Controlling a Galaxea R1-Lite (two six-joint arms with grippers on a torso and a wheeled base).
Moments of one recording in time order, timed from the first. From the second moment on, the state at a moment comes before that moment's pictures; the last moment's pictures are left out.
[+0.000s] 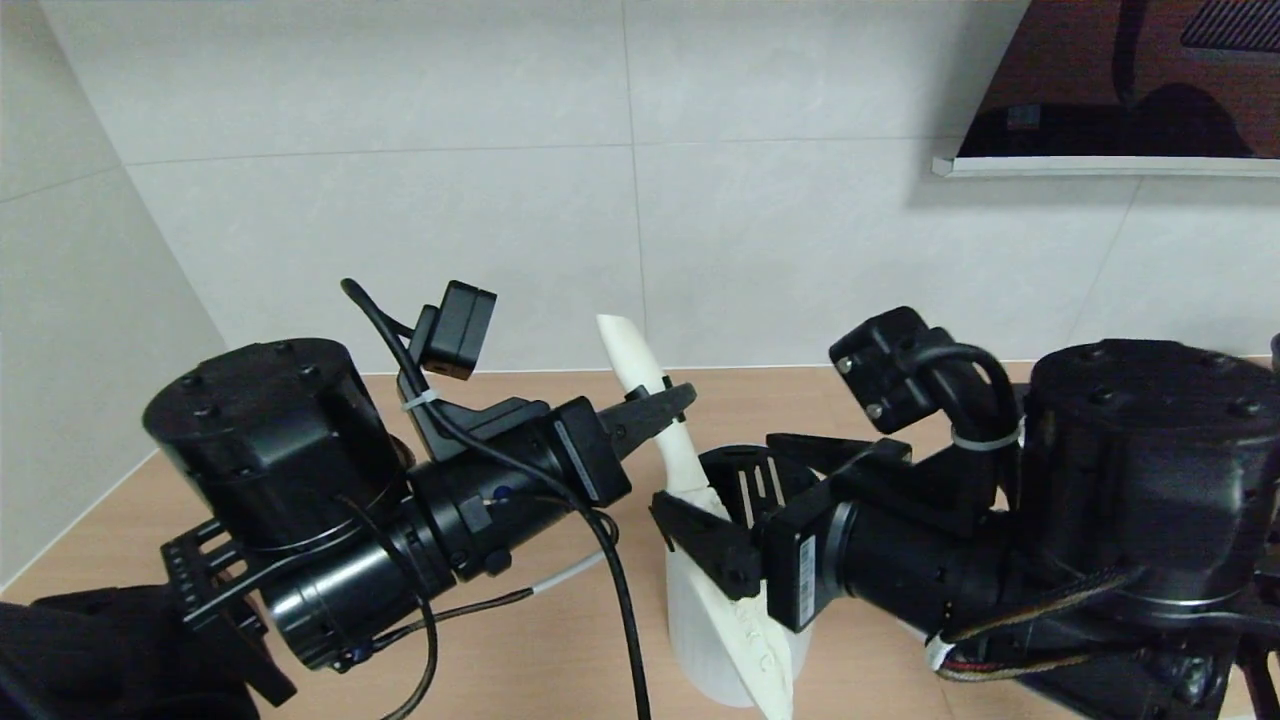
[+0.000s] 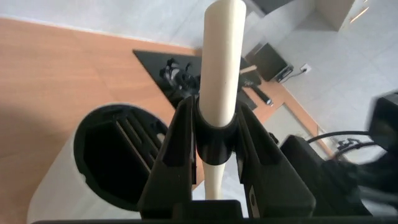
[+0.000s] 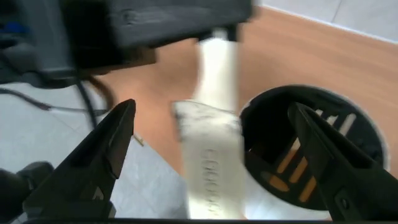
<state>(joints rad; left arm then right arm) -0.71 1.65 -0.61 -1.09 -0.15 -0.68 1.00 1.60 -0.81 -0.65 -0.25 0.17</state>
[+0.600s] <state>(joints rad) -0.73 1.50 -0.90 -0.52 0.15 -0.68 0.76 1.47 -0.82 -0.56 -0.24 0.16</state>
